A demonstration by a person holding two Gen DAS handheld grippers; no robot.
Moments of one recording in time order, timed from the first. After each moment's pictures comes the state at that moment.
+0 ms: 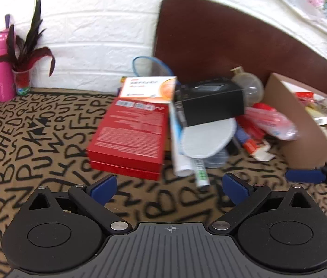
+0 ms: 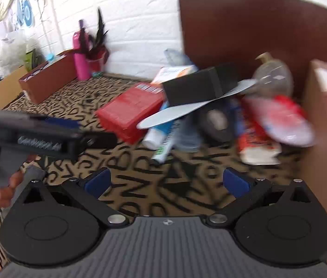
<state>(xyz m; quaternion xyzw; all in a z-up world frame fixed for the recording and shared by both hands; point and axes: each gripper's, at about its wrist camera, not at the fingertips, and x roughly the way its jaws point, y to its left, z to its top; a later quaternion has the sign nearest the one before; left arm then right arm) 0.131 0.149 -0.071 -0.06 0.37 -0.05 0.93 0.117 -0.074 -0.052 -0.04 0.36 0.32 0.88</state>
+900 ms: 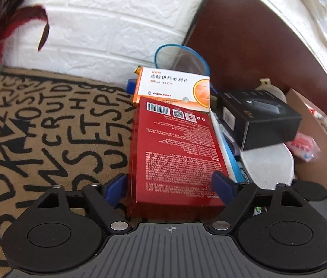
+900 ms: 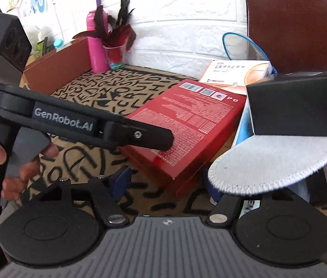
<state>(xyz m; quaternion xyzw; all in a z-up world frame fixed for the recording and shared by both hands) 0.225 0.242 -0.117 -0.15 0.38 -0.15 0.90 0.196 0.042 -0.102 -0.05 0.35 0.36 0.86</state>
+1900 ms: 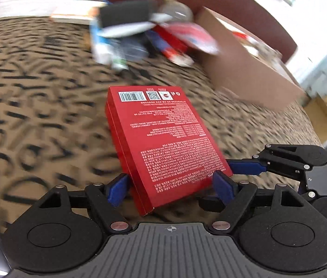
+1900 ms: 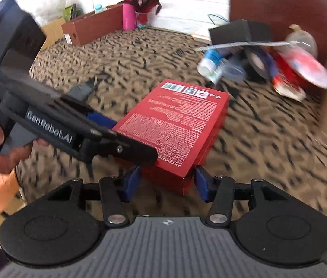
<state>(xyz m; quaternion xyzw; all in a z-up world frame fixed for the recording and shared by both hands) 0.013 0.080 -0.108 -0.12 0.46 -0.23 0.85 -0.009 -0.130 -0.074 -0.12 0.40 0.37 0.83</state>
